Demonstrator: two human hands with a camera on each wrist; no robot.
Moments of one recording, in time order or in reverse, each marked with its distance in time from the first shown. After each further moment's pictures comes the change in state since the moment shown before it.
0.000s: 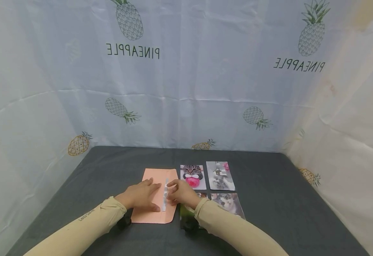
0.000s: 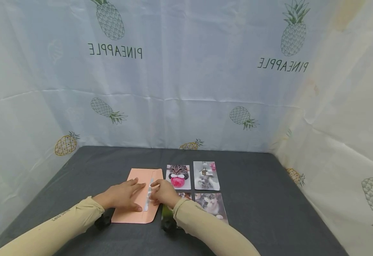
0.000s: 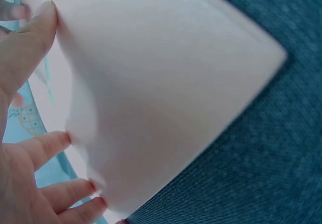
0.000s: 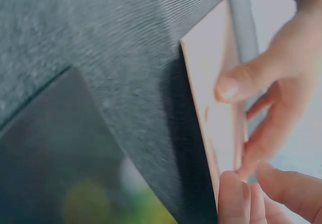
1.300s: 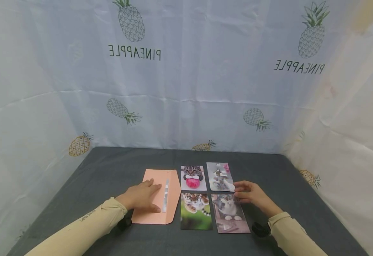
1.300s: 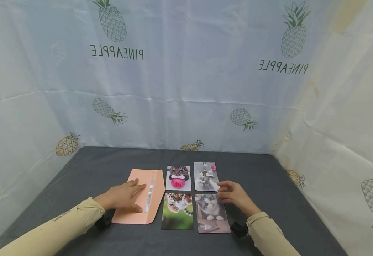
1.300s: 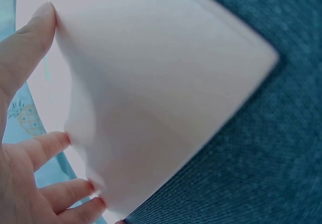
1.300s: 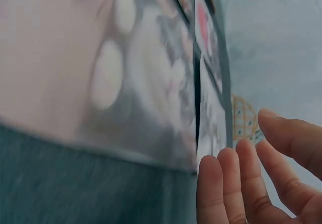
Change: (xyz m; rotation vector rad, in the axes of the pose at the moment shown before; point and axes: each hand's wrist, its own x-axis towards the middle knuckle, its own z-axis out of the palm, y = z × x) left_hand -0.002 0.001 0.002 0.002 0.005 -0.017; right_hand -0.089 0.063 -0.204 -0.167 0.107 -0.036
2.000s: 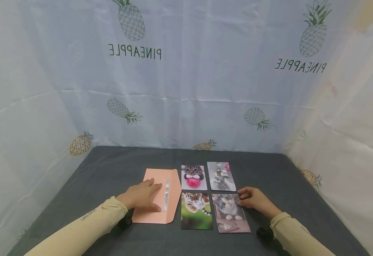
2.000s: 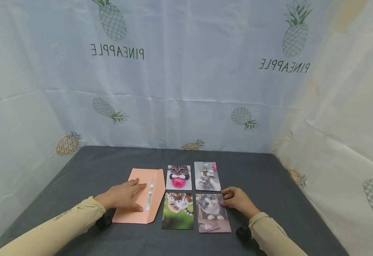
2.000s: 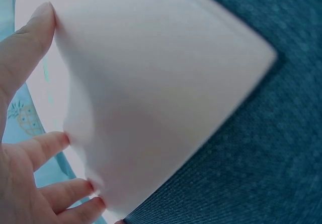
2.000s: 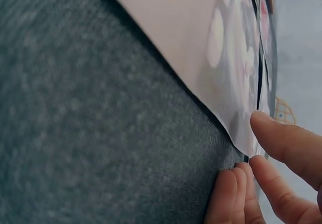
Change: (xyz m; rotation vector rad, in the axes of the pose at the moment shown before) left_hand 0.000 0.002 -0.001 -0.001 -0.002 -0.007; right_hand -0.003 0.011 0.002 -0.180 0.088 0.161
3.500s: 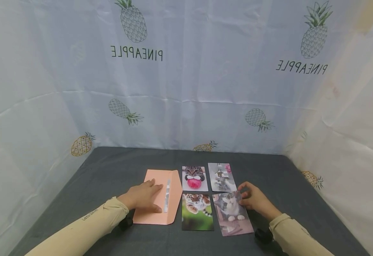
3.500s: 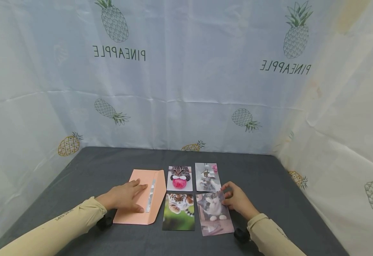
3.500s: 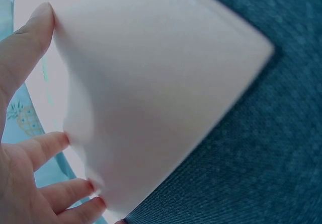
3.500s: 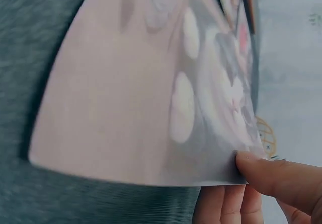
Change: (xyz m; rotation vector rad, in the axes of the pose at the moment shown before) left_hand 0.001 0.000 0.002 0.002 0.005 -0.005; right_hand -0.005 -0.018 0.006 0.107 0.057 -0.023
